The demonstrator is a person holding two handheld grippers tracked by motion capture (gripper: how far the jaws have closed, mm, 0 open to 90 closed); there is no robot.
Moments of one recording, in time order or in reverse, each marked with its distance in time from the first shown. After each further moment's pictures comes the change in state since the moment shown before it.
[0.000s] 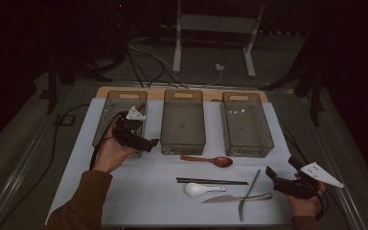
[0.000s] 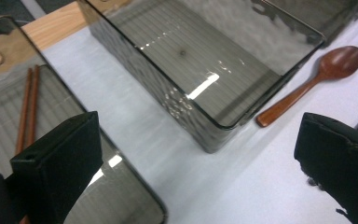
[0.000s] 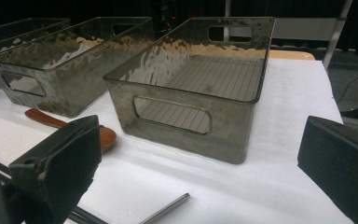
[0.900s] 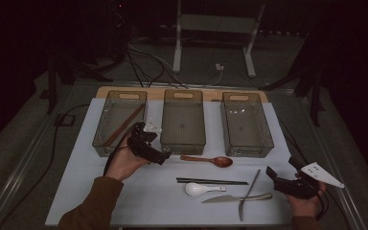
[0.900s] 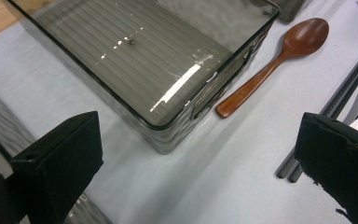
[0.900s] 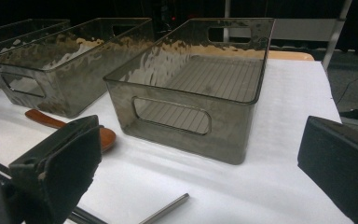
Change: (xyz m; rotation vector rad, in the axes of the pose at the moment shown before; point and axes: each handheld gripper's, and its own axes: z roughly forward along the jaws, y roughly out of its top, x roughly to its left) left arm -0.035 -0.006 0.027 0.037 -0.079 0.078; right arm 0.000 0.000 -0.001 -0.004 -0.002 0.000
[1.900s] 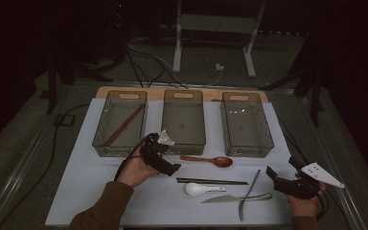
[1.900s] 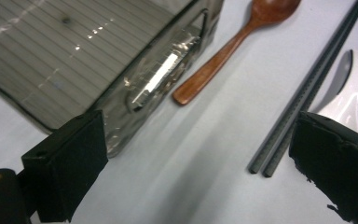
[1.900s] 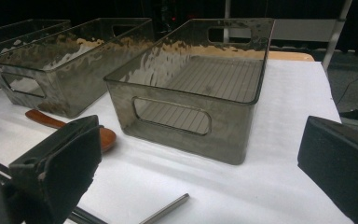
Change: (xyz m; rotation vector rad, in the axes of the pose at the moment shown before) left arm -0.027 -0.010 0.035 0.063 -0.084 0.074; right arm 0.000 0.000 0.000 -0.003 0.000 -0.001
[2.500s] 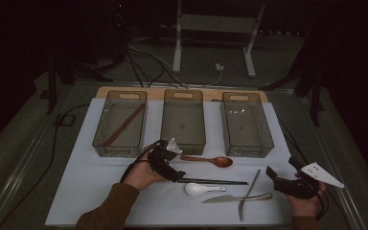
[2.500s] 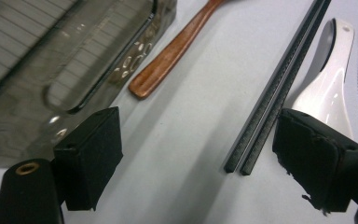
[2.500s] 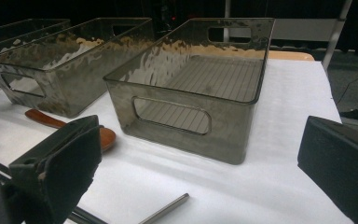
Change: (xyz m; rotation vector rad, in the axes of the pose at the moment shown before) left arm -0.014 -0.002 0.026 0.064 -0.074 0.061; right arm 0.000 0.000 0.000 0.002 0.001 0.000
